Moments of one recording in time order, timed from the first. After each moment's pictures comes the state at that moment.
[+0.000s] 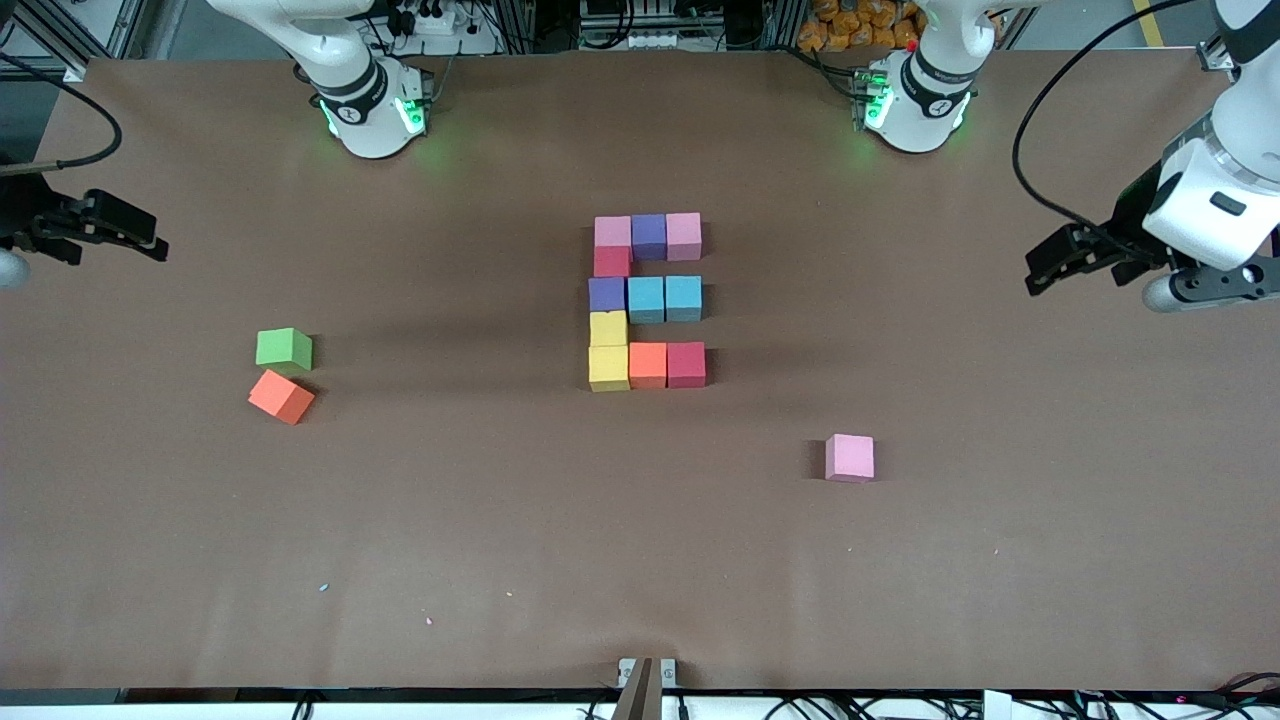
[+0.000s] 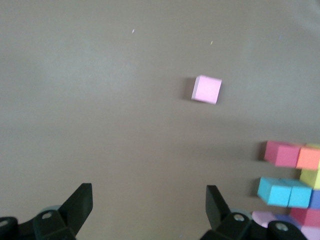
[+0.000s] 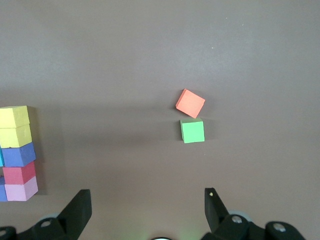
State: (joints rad) left arm 0.05 0.02 -0.19 -1.57 -0.01 1.58 -0.24; right arm 0.00 0.02 -0.04 -1.51 0.04 1.44 -0.04
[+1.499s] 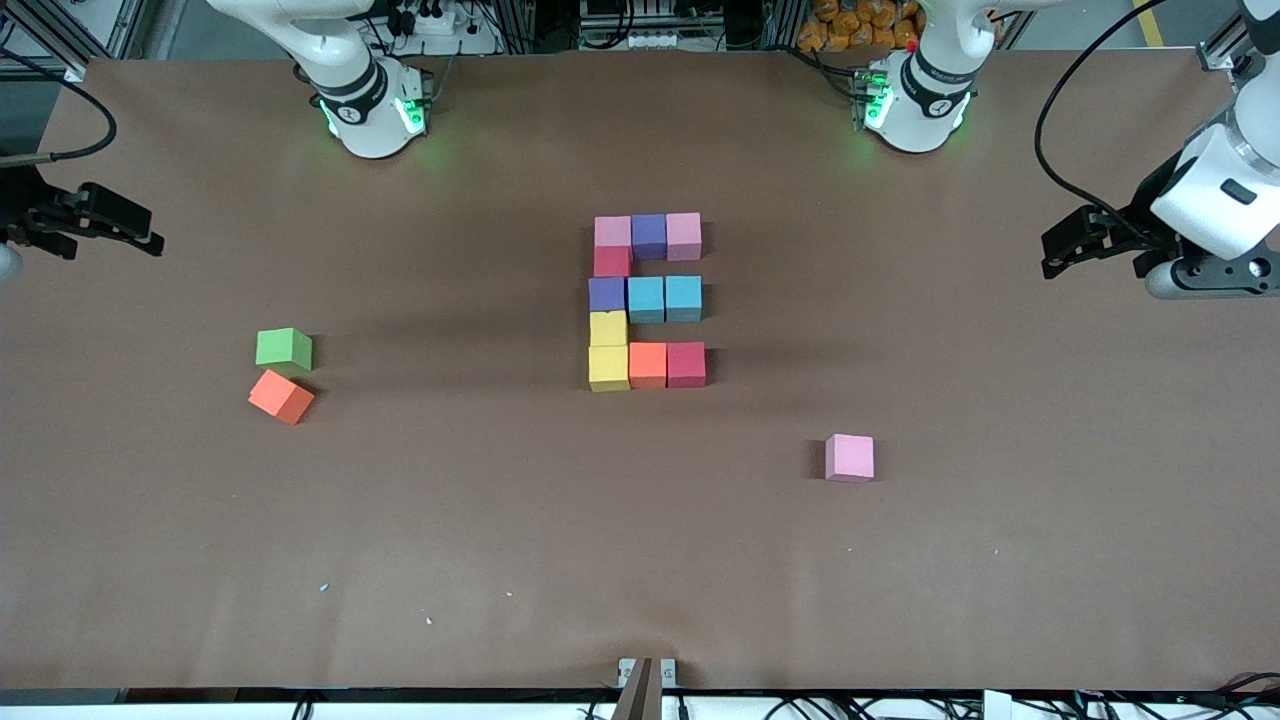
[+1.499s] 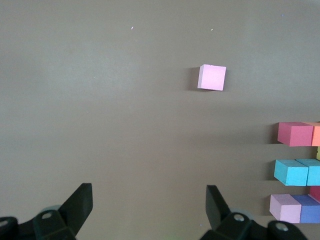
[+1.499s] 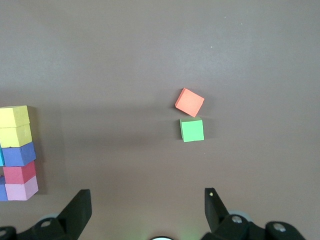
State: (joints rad) left arm -0.07 0.03 -0.07 -1.53 0.01 1.55 -0.13; right arm 0.00 0.01 -0.04 -1.51 0.04 1.44 -0.04
